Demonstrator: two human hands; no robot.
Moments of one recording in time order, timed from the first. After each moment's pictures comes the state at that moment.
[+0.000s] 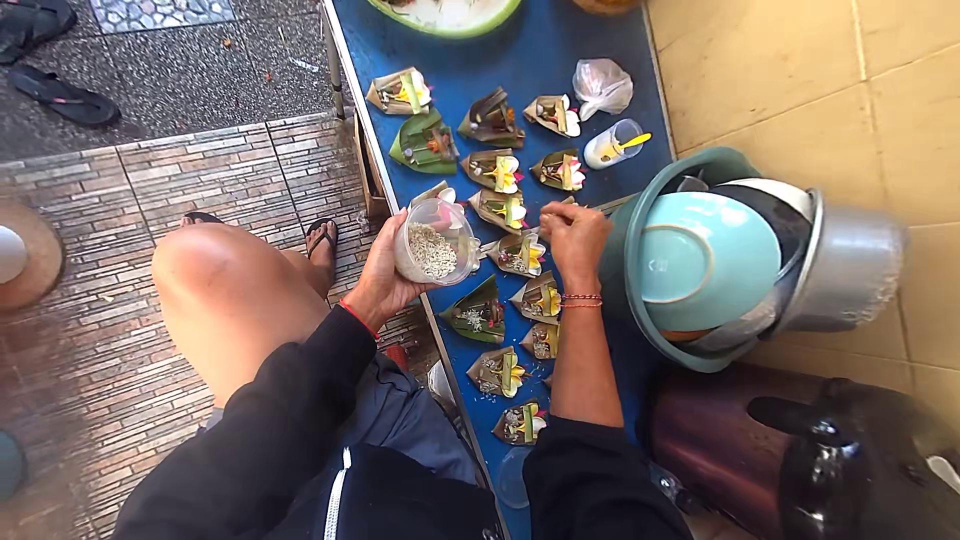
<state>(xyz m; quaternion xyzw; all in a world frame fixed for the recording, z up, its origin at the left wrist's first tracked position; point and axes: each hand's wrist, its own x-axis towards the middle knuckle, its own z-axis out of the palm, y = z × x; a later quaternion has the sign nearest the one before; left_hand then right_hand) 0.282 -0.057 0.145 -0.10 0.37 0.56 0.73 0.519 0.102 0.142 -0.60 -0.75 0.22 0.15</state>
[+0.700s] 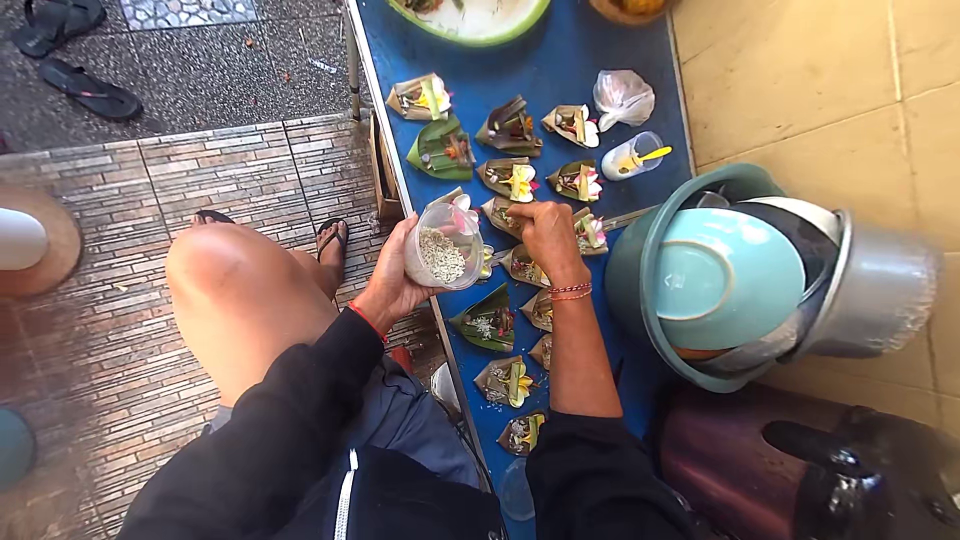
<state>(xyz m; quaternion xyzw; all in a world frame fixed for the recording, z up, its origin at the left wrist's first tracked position) 0.277 -0.058 0.144 -0.11 0.37 0.57 0.73 0.463 0.107 0.140 -0.48 -0.85 0.20 -0.01</state>
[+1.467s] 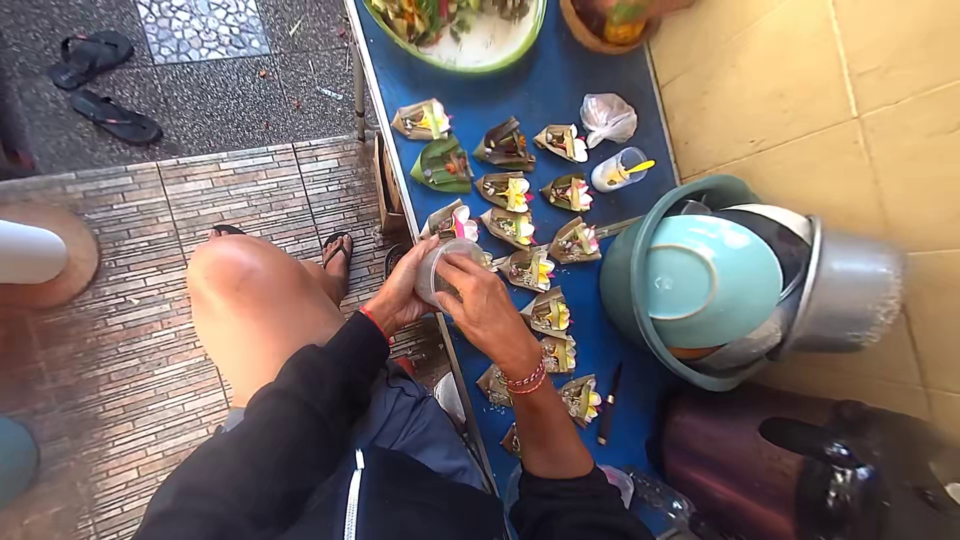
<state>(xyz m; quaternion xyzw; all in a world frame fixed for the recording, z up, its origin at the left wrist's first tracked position) 0.281 -0.070 0.146 -0.04 0.42 0.50 0.76 0.415 -0.030 0.190 -0.33 -0.90 0.29 0.06</state>
